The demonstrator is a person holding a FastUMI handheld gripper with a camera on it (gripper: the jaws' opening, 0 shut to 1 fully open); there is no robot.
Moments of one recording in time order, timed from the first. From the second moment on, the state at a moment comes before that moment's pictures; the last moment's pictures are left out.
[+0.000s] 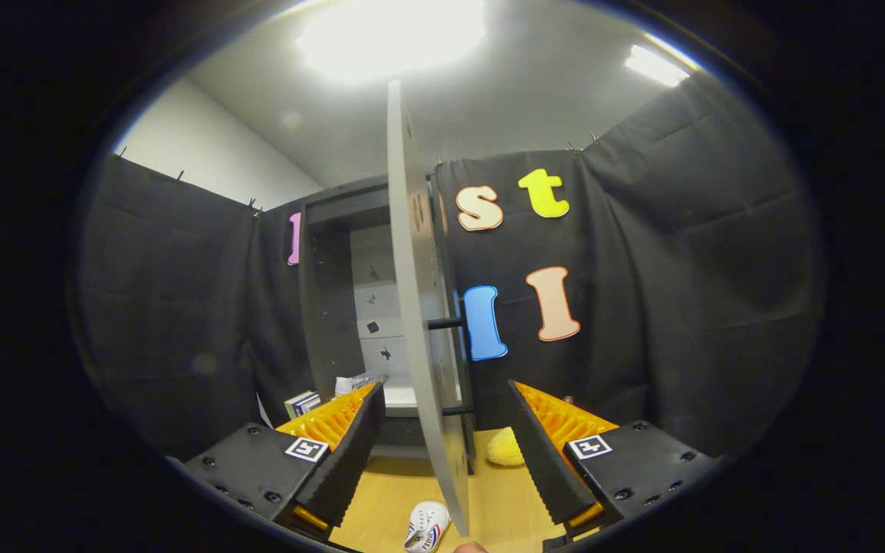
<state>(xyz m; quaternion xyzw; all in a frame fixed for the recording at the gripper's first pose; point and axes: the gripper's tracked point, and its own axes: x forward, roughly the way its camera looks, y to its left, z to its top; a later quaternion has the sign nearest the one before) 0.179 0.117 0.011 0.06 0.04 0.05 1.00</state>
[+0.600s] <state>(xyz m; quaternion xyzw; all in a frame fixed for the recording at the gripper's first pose) 0.183 0.221 -0.138 0.02 0.15 0.10 0.98</state>
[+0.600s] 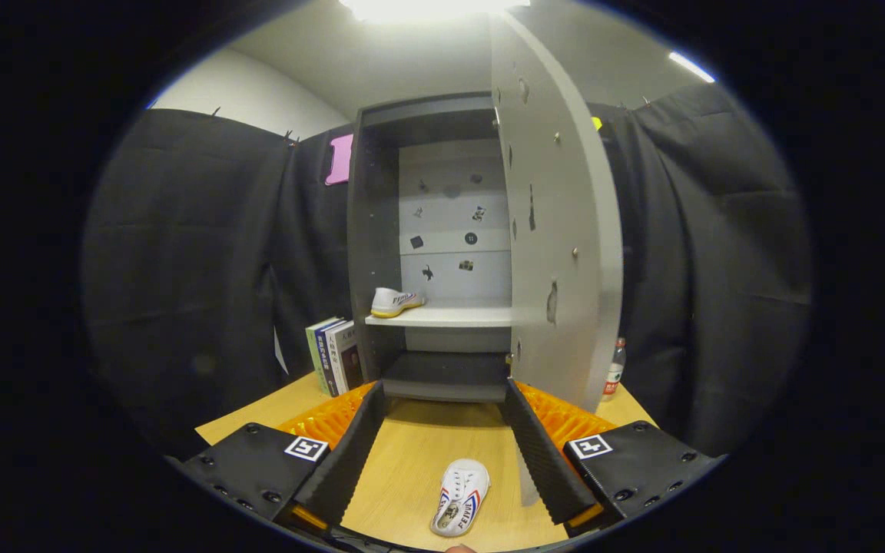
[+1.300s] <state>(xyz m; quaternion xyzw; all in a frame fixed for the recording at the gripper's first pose) 0.209 0.238 -0.358 -0.01 0.37 0.09 0.93</state>
